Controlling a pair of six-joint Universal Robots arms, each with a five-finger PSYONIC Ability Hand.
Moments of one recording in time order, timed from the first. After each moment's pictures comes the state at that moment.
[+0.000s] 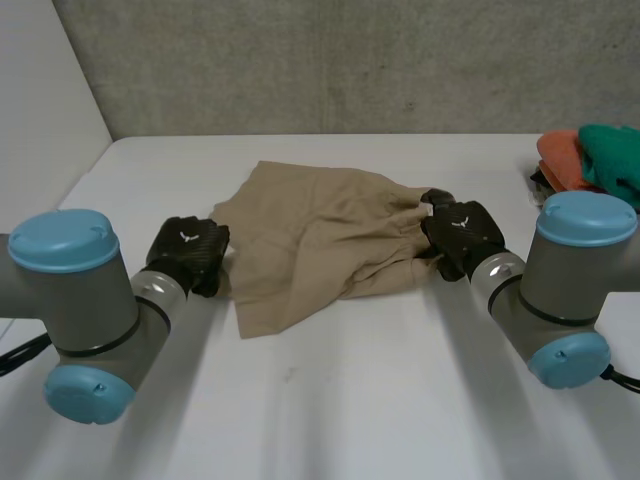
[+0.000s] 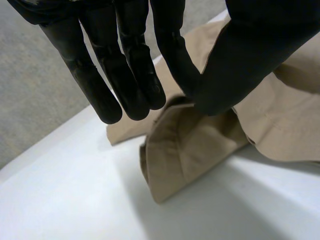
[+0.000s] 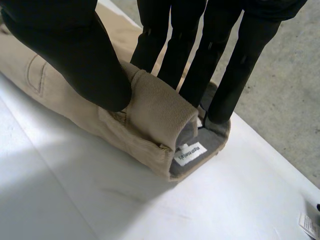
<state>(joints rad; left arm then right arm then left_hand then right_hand) 4.30 -2.03 -1.65 3.42 -1.57 3.46 1.95 -0.95 1.44 -0.25 1.44 2.71 1.15 1.14 1.13 1.13 0.95 1.13 1.15 1.16 1.16 0.97</state>
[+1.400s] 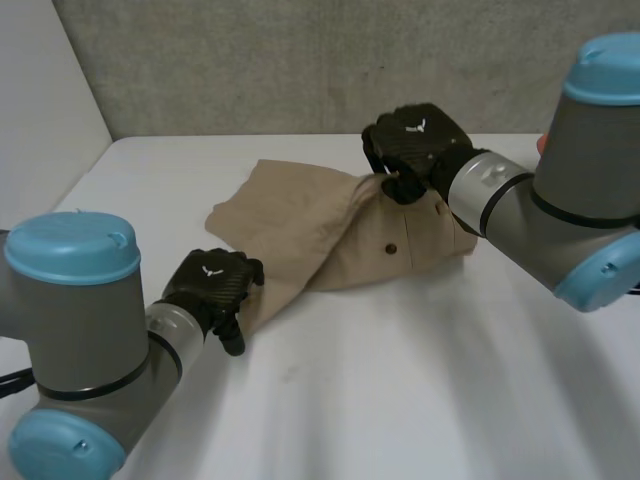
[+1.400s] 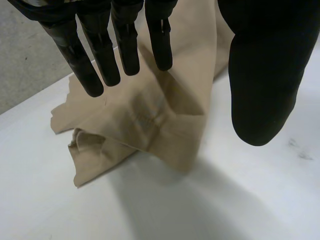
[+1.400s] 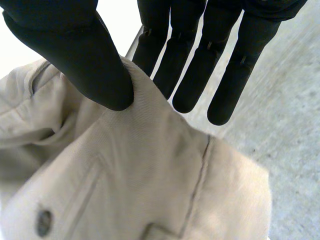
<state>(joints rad) 4.14 -1.90 -1.66 3.13 -1.66 3.35 2.05 -1.07 1.06 0.12 1.25 2.81 0.43 0.43 0.43 0.42 0.24 1.12 1.17 1.18 1.19 0.99</state>
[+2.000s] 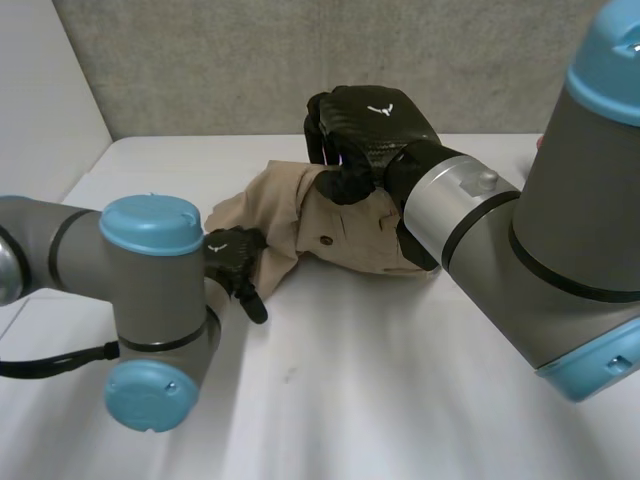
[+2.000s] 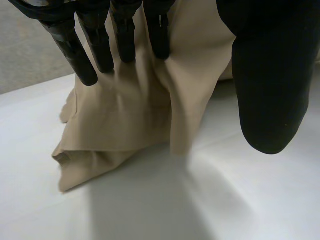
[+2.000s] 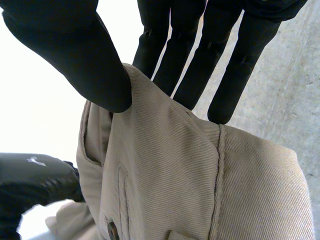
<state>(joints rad) 4.09 -2.13 -1.40 3.14 -1.84 3.06 2.27 -1.26 1.16 0.10 1.46 3.19 0.31 0.29 0.29 0.29 0.11 1.12 1.17 1.19 1.20 0.99</state>
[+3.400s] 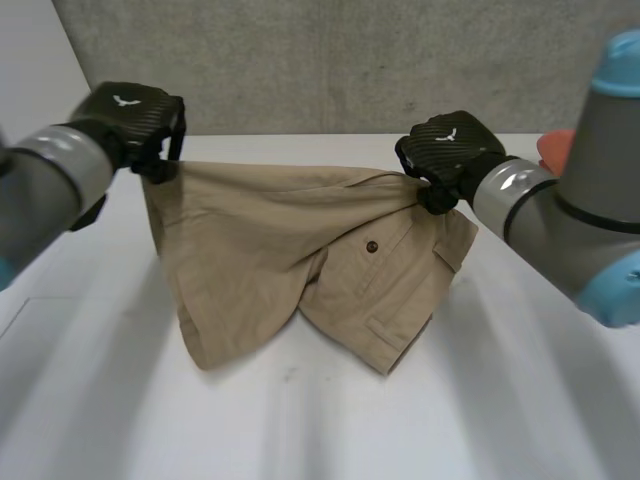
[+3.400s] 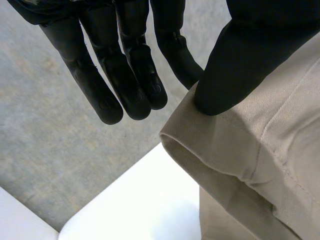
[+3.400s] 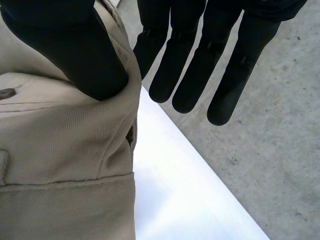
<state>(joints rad) 4.39 -1.87 -1.18 2.92 -1.47 3.49 2.03 -1.12 1.12 0.18 1.38 2.67 1.16 1.19 1.19 1.20 0.98 1.12 1.17 1.19 1.20 1.00</state>
